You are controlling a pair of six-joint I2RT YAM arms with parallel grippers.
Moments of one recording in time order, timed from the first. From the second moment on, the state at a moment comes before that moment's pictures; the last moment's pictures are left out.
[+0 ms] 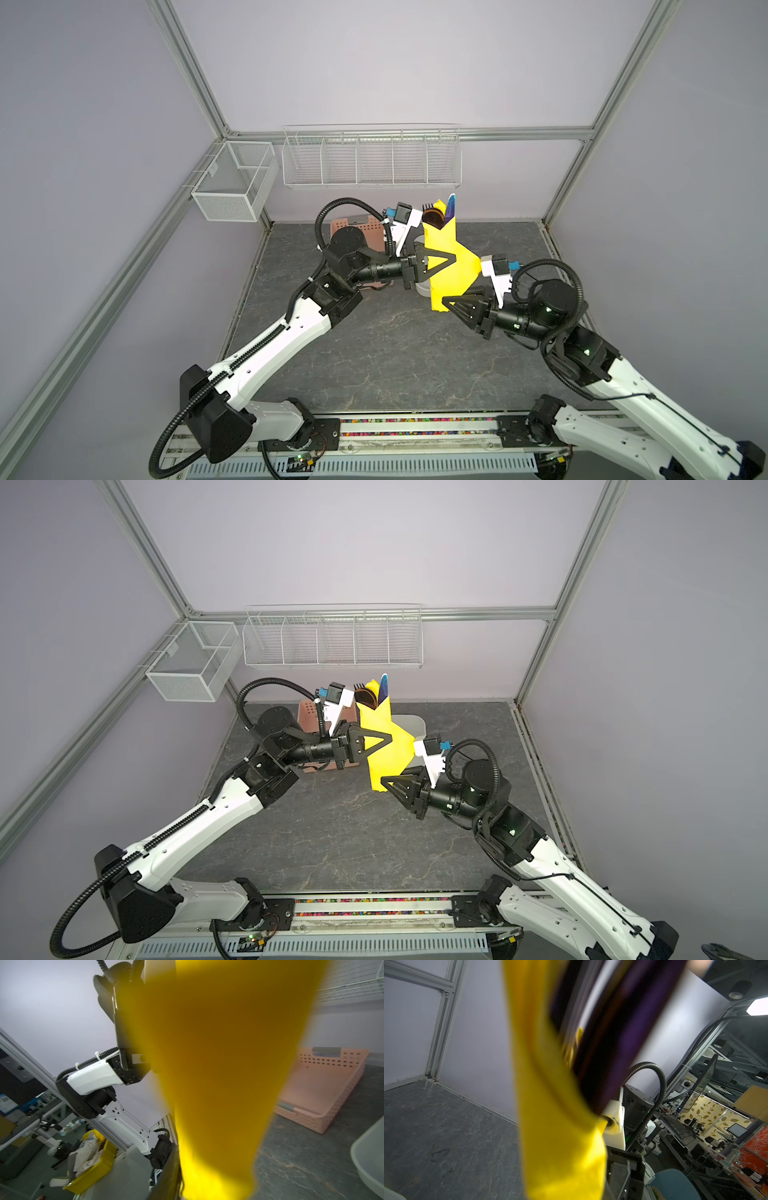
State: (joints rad) left arm -0.77 1.32 1.26 0.24 0.81 -0.64; right arm 0.77 0.80 0.93 -0.16 -0.43 0.46
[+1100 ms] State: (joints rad) left arm -0.77 1.31 1.23 0.24 0.84 -0.64; right arm 0.66 0.82 1.11 -0.34 -0.35 0.45
